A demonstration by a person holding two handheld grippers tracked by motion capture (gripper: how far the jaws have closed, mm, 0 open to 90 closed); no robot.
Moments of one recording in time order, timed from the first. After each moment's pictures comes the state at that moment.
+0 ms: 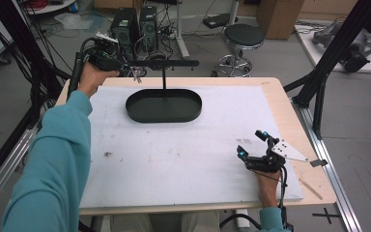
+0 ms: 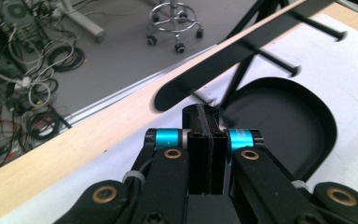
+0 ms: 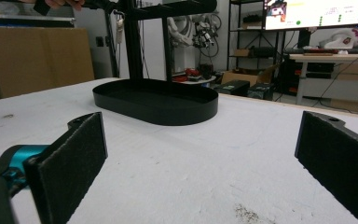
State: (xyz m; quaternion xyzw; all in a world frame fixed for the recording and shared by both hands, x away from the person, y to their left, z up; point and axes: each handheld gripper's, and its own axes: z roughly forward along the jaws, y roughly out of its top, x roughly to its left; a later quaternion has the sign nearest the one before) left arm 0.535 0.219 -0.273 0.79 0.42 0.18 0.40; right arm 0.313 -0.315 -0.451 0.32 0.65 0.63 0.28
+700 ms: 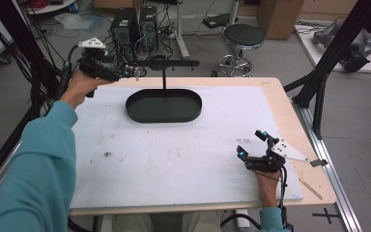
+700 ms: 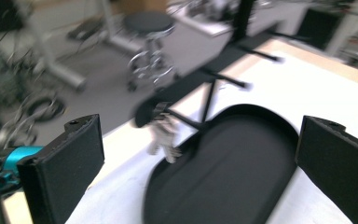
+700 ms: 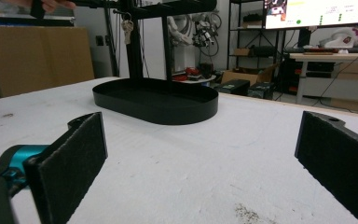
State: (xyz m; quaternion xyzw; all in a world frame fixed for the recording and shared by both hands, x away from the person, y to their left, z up) left arm 0.500 0.238 -0.279 0.77 0.32 0.21 0.51; right arm 0.312 -0.315 -0.451 0.32 0.65 0.63 0.28
